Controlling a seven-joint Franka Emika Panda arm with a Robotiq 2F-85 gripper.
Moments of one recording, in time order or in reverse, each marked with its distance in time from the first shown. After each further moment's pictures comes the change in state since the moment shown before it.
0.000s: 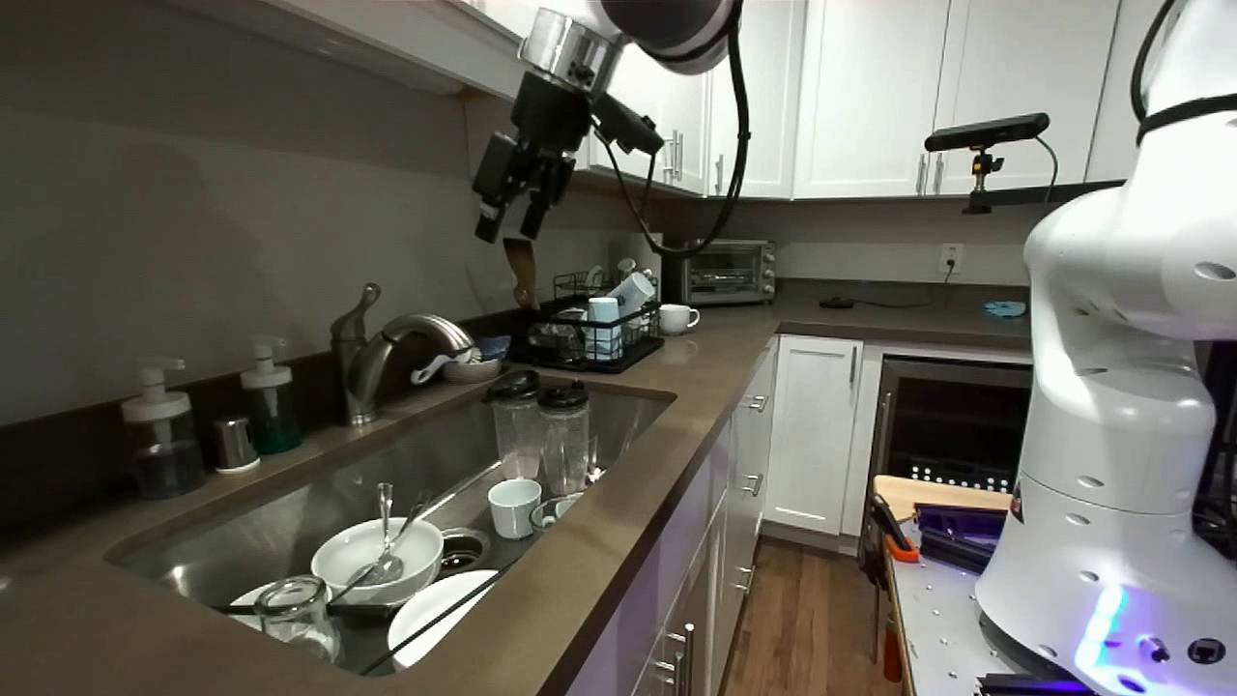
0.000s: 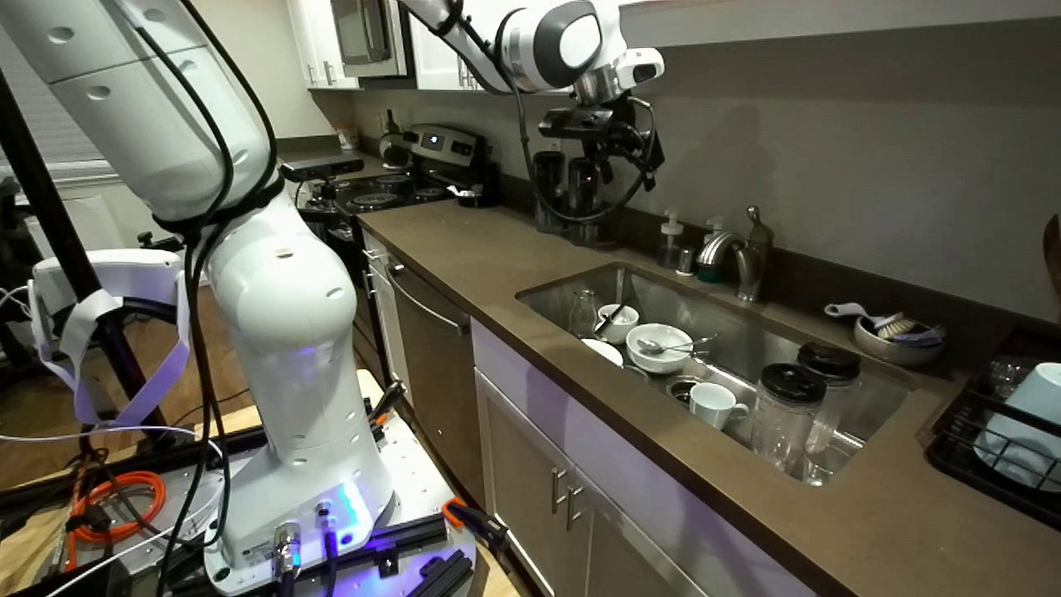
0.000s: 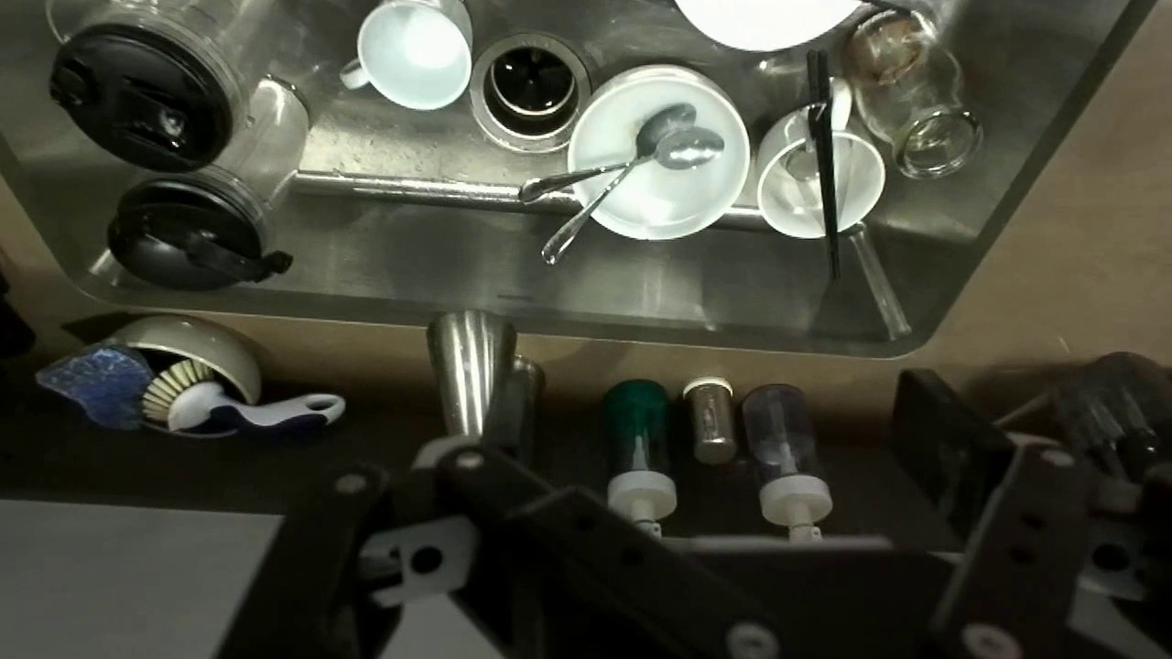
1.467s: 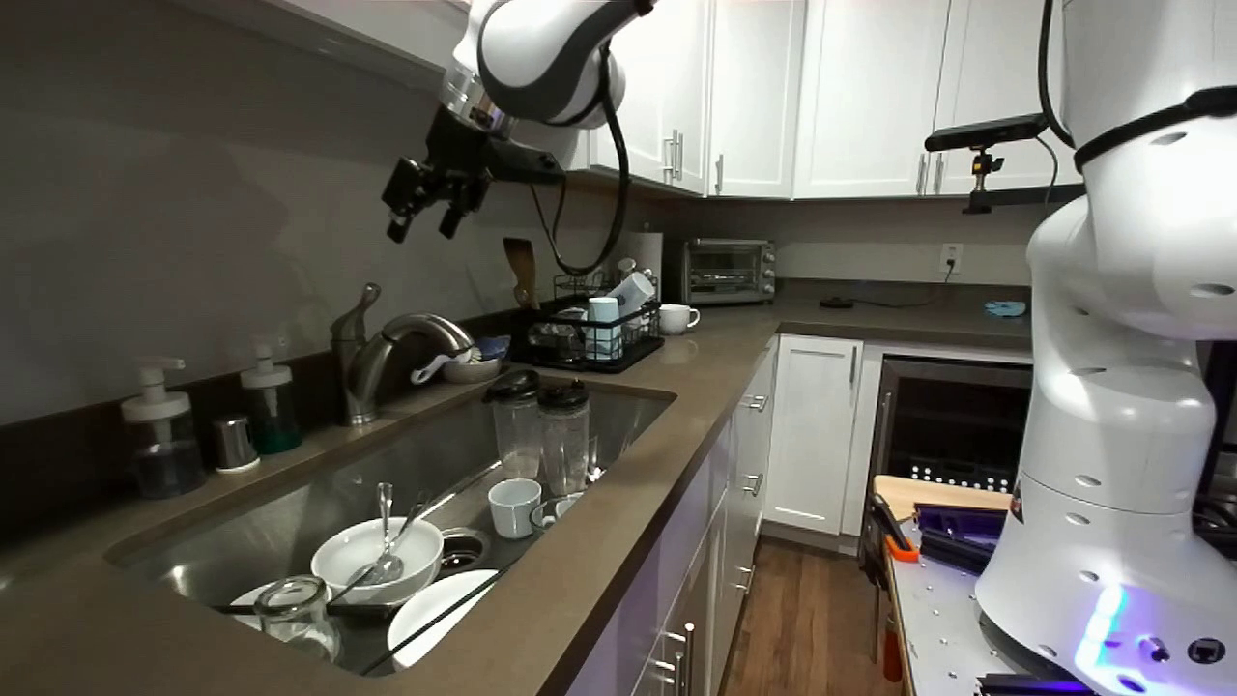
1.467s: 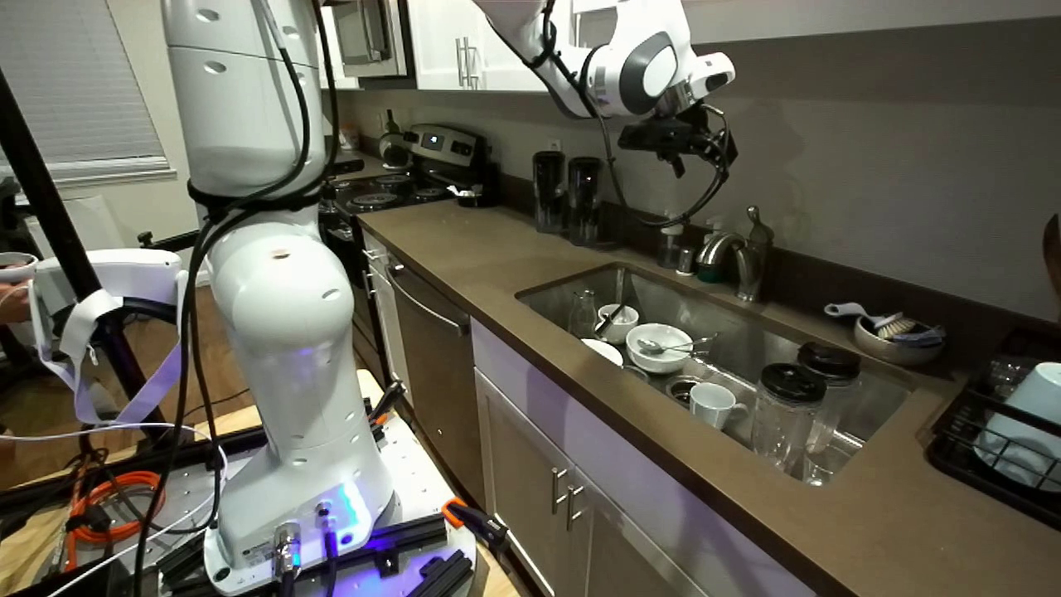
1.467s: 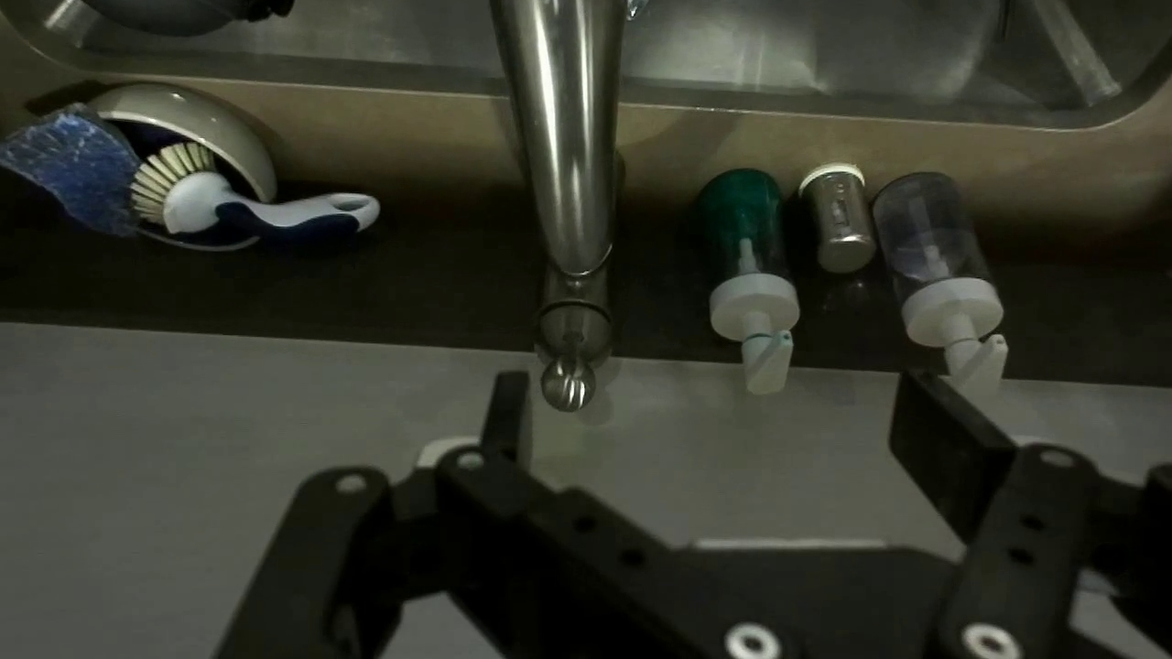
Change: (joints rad) arm -0.030 0.409 -0.044 0.383 -0.031 0.197 -0.005
